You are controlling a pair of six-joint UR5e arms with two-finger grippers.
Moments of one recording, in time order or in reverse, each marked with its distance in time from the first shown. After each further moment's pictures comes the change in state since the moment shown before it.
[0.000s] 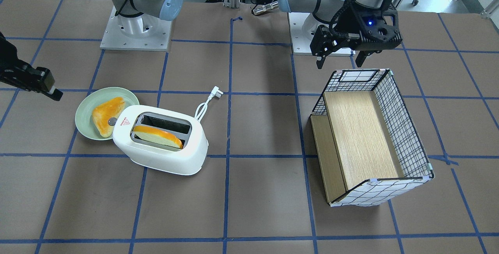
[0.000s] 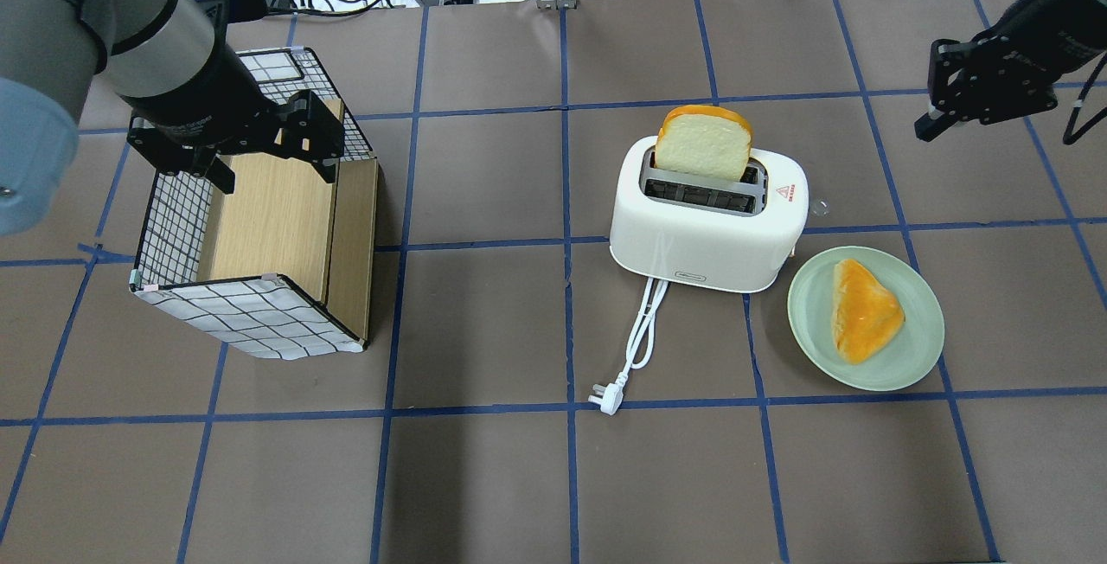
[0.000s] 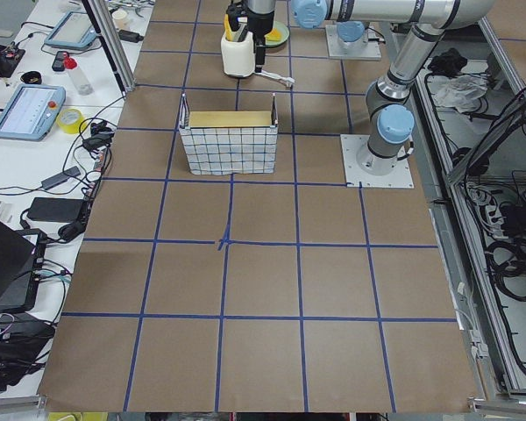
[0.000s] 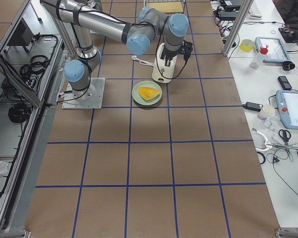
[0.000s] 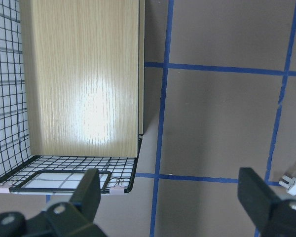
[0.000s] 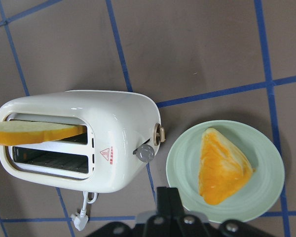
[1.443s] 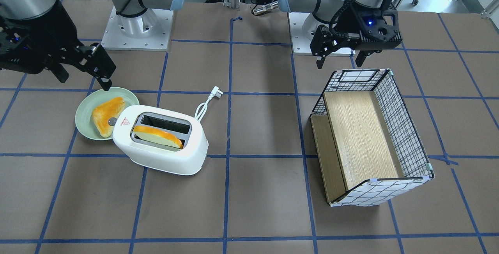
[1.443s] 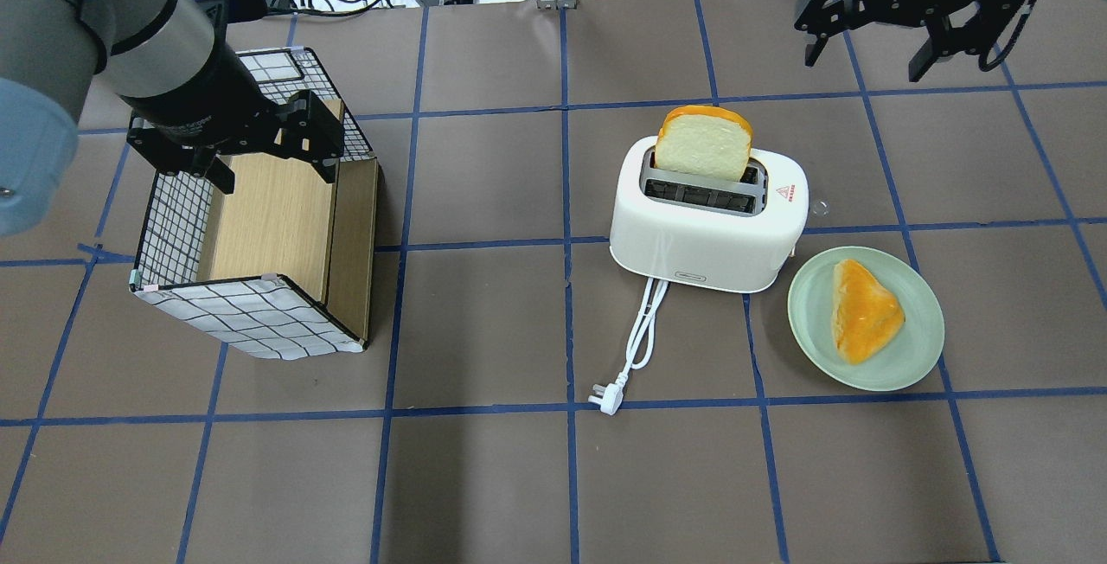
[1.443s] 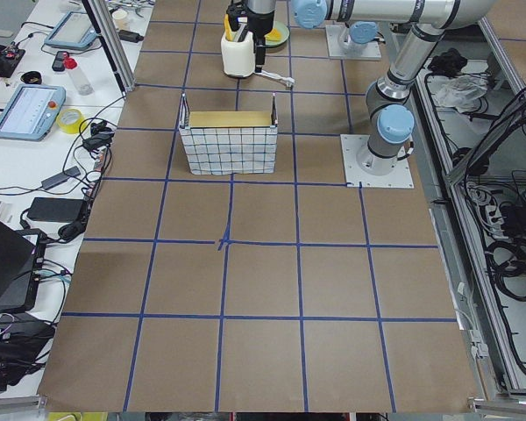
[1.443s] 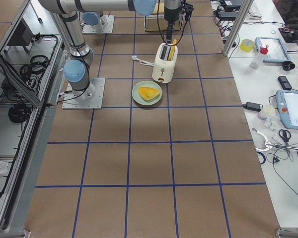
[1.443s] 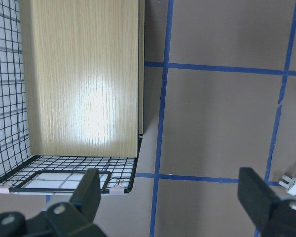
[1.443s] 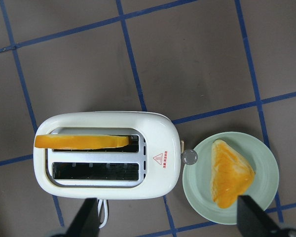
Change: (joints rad) left arm 0.000 0.000 0.000 0.000 0.000 0.000; right arm 0.342 -0.011 -0.102 -0.093 -0.223 0.376
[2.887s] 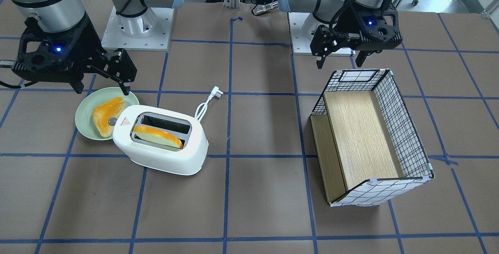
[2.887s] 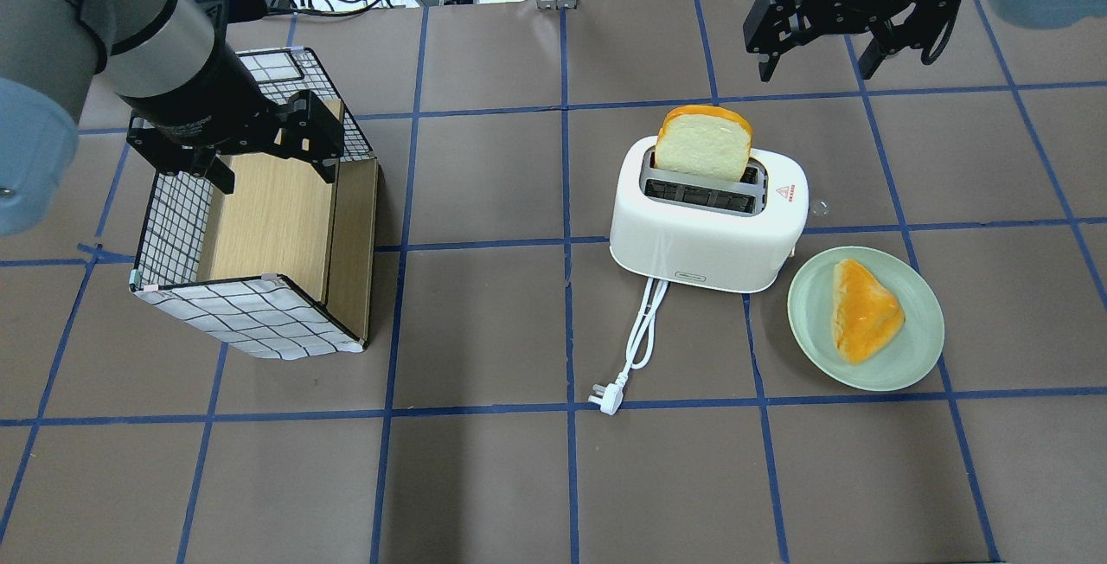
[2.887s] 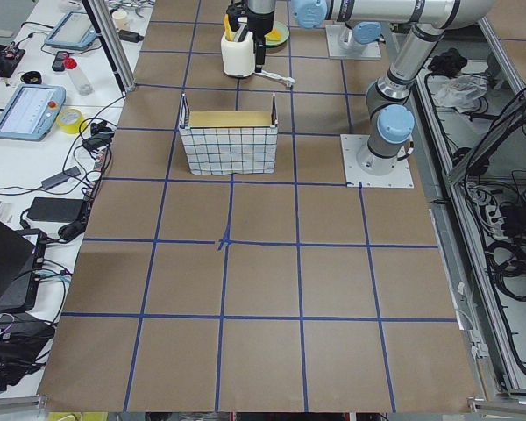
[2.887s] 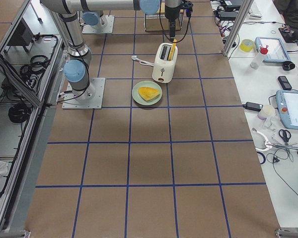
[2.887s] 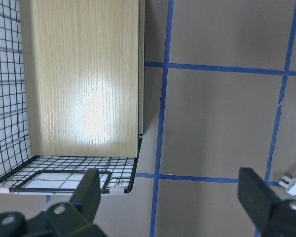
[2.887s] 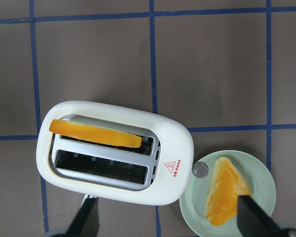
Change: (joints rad) left arm 0.000 0.000 0.000 0.000 0.000 0.000; right arm 0.050 0.029 0.005 -0.034 -0.036 -0.152
